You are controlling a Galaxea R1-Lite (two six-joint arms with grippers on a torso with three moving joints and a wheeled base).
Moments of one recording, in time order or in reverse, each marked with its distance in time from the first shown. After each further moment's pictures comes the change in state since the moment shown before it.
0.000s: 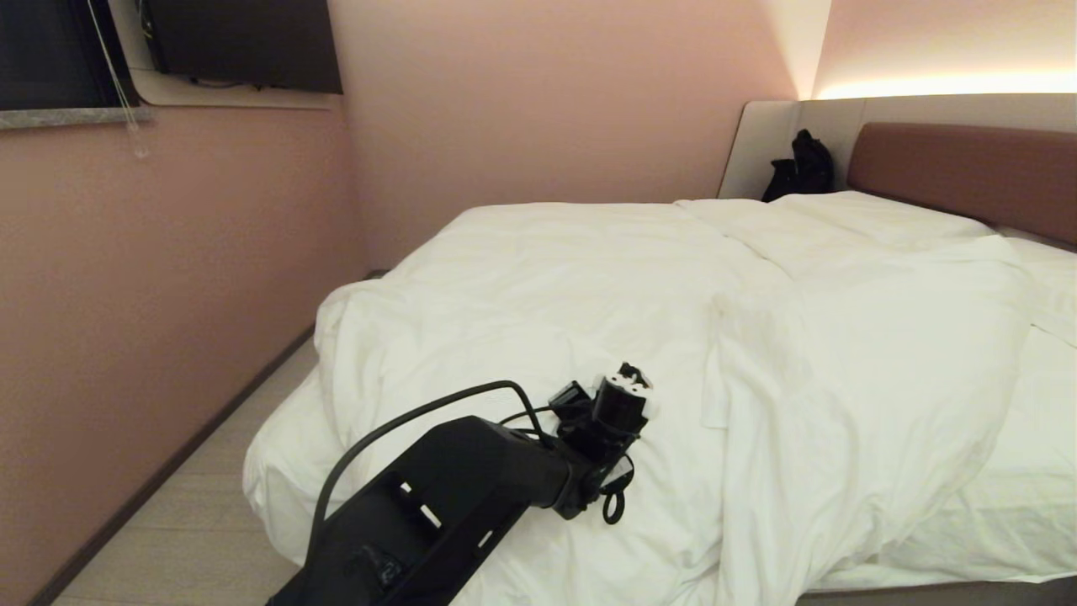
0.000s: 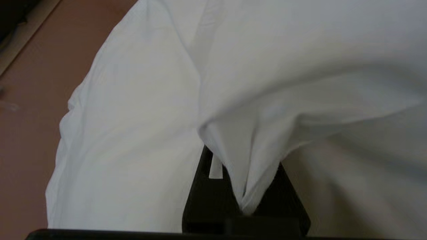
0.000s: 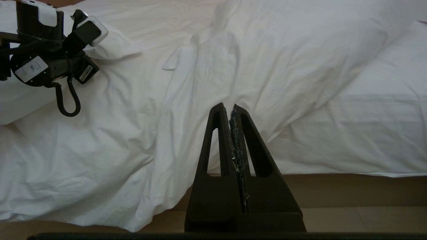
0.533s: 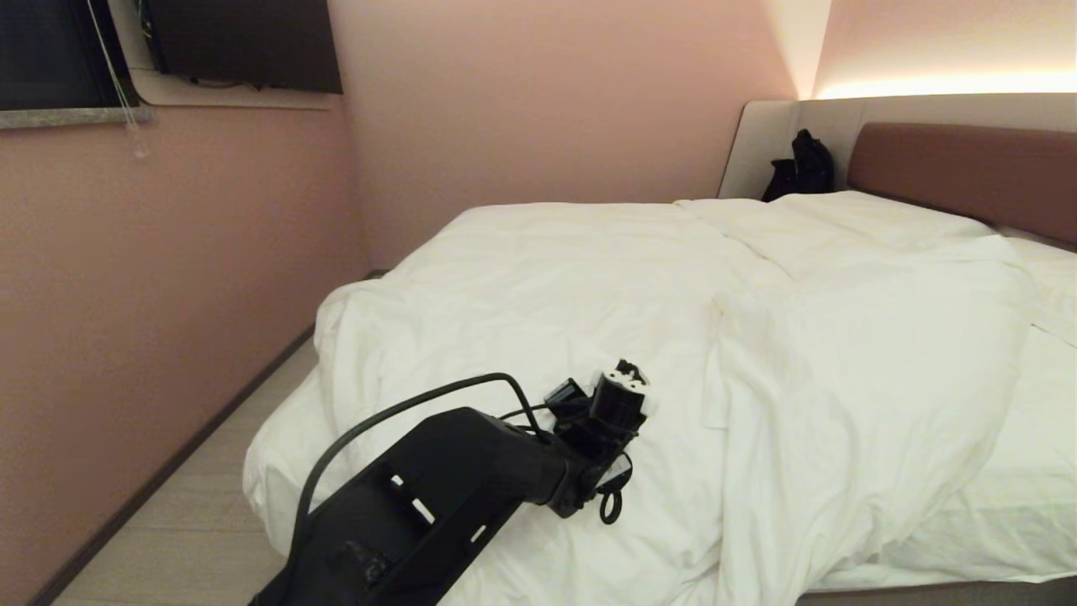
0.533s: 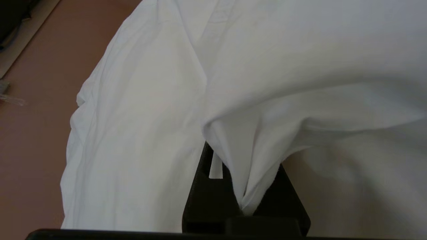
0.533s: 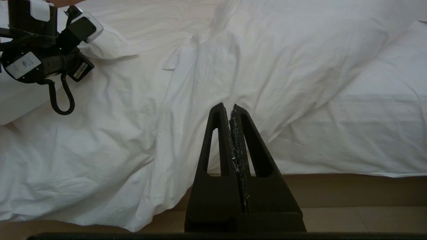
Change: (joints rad) left arm 0.000 -0.053 0.075 -0.004 0.019 -0.006; right arm 0.000 0.000 0.000 0.000 0.000 0.000
